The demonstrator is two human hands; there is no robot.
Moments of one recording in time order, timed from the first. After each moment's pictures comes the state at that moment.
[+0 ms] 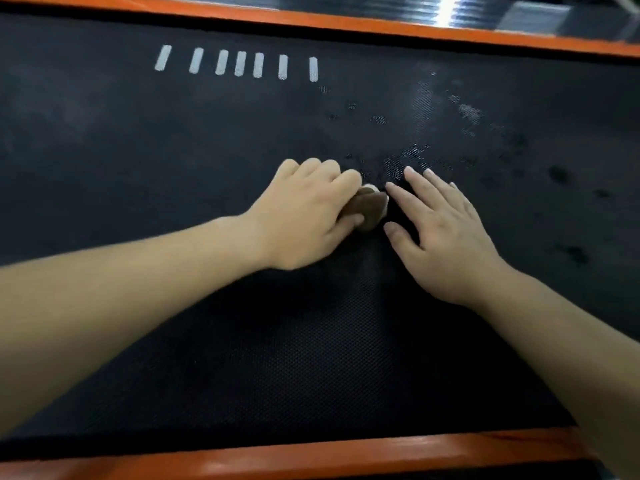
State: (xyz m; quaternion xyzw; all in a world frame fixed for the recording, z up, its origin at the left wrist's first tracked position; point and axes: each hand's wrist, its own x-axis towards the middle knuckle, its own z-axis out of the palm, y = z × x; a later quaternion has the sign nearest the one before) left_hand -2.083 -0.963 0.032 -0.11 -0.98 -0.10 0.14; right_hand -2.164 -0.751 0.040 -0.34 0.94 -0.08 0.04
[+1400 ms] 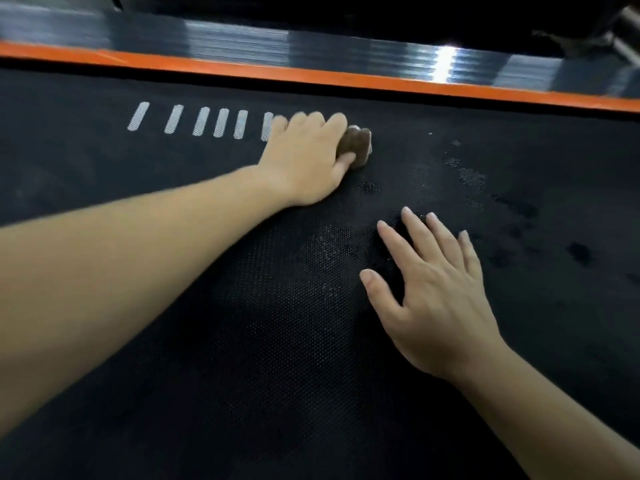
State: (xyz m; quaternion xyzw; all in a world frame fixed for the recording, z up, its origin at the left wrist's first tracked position) left_hand -2.262 -1.018 0.039 0.09 -0.98 -0.06 0.14; right_hand -2.196 -0.779 0.046 -0.30 0.95 -0.09 0.03
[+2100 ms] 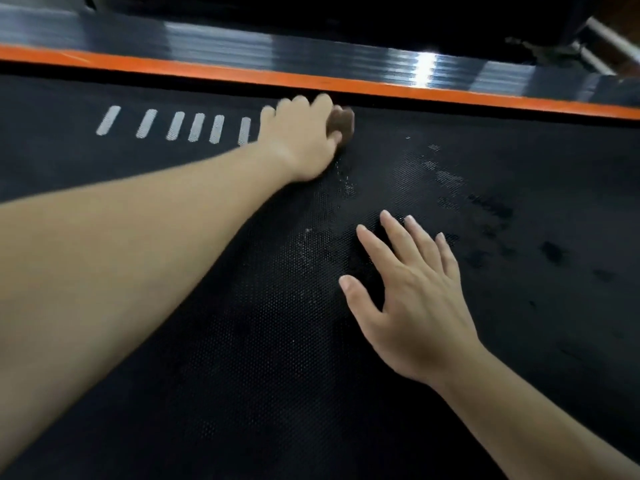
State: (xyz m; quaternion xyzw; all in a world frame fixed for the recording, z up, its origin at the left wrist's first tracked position) left_hand -2.307 -1.010 0.047 0.15 -0.98 -0.09 0.09; right_hand -2.195 -0.777 0.046 -0.31 0.95 -0.11 0.02
